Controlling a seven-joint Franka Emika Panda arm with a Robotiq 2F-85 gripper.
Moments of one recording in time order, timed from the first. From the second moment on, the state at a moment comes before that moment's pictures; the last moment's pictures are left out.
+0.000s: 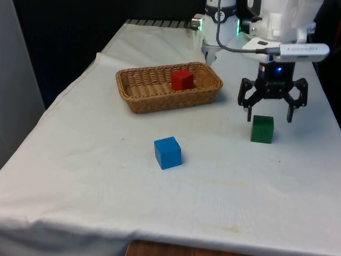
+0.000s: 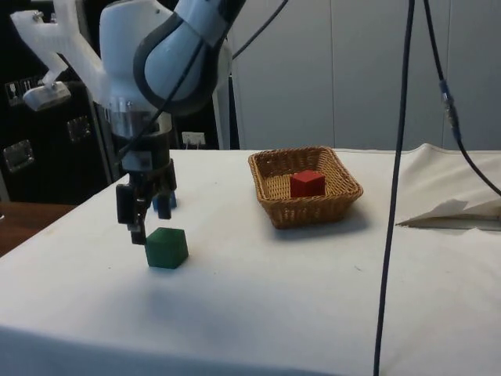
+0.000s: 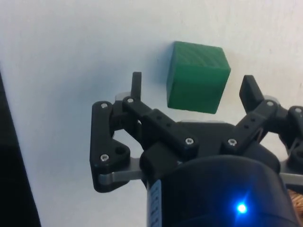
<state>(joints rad) 0.31 0.55 -0.10 -1.93 0.08 2.57 0.11</state>
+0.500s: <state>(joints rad) 0.31 0.60 -0.13 -1.87 0.07 2.49 0.09</state>
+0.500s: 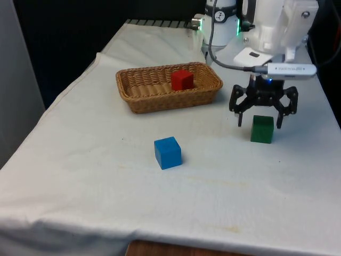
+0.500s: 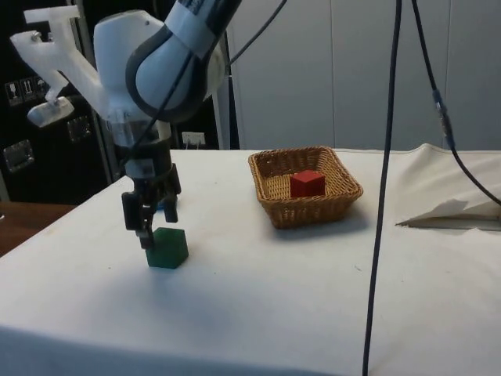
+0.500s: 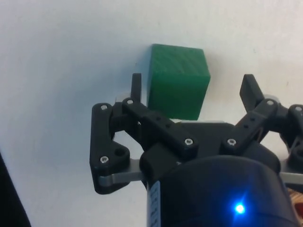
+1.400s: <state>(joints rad) 0.33 0.67 -0.11 -1.82 0.08 2.49 0.12</state>
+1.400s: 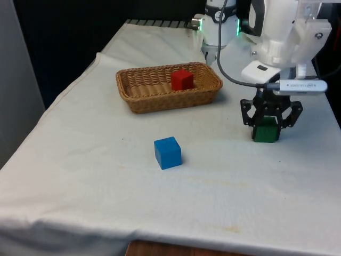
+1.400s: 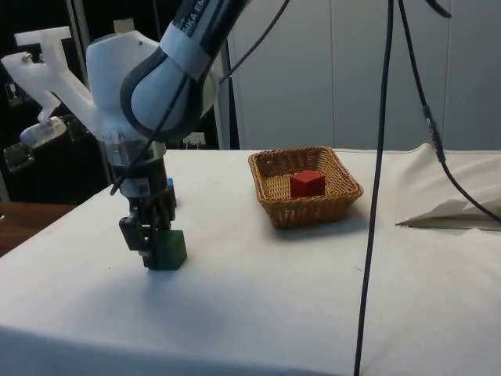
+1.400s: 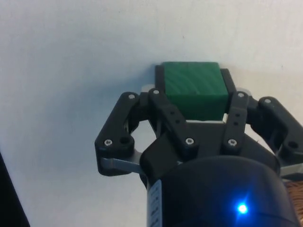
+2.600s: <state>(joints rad) 0.32 0.29 -0.17 -2.14 0.06 2.47 0.06</state>
